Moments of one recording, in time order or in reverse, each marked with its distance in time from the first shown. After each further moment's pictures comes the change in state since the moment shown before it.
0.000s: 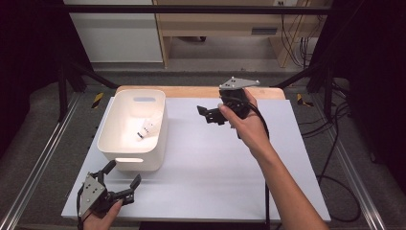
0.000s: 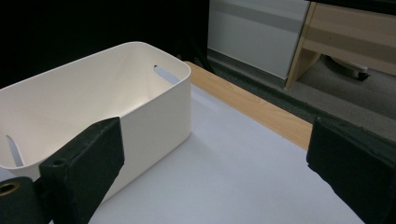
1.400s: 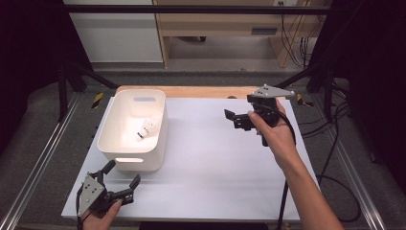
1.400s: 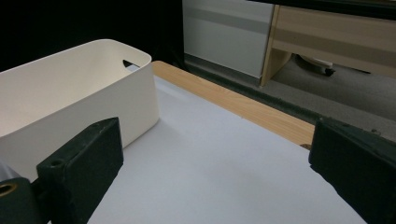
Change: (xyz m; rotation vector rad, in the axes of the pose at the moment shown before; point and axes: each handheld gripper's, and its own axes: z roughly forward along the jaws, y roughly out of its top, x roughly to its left) left arm 0.001 0.000 -0.001 0.000 0.002 0.000; right arm -0.036 -0.033 -0.055 -0.035 -0.084 0.043
